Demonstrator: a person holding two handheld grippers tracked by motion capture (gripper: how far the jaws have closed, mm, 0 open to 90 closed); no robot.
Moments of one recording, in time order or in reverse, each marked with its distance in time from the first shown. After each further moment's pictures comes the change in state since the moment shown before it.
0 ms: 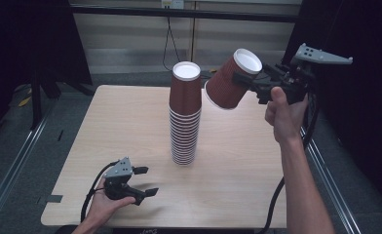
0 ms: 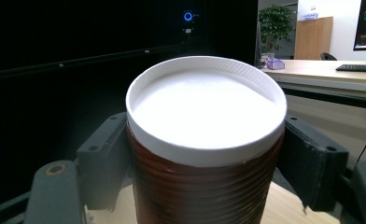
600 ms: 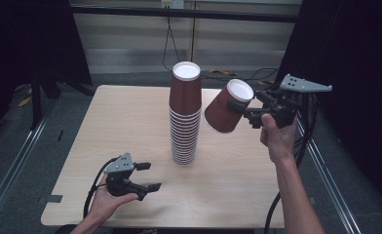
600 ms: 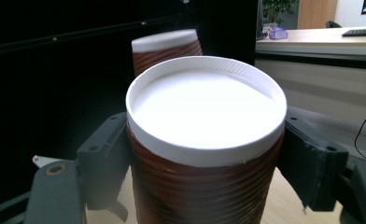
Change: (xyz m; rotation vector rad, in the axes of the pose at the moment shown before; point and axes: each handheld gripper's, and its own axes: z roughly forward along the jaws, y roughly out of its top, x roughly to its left) left arm 0.000 0.016 0.002 -0.049 -0.007 -0.018; right arm 0.000 -0.057 -0.001 0.088 -0.005 0.033
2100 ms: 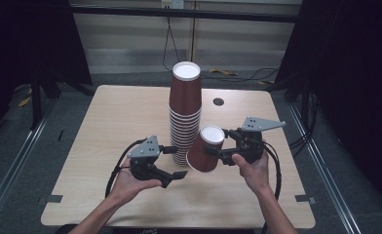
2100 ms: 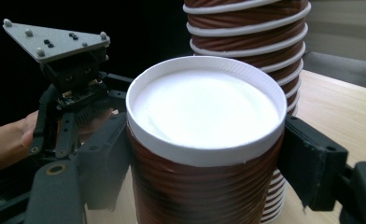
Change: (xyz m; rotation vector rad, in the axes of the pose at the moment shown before) left arm -0.024 0.079 0.038 -0.070 -0.117 0.159; right arm 0.026 -0.094 0.035 0.179 0.087 0.030
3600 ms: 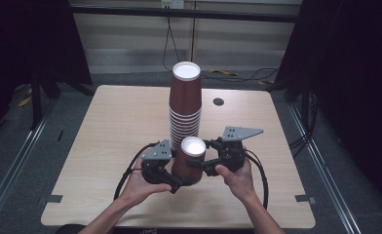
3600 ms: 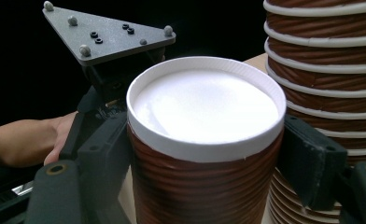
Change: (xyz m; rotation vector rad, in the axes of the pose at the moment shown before) left arm -0.005 -0.007 0.027 0.047 -0.048 -0.024; right arm 0.021 -0.016 0.037 0.034 0.130 0.000
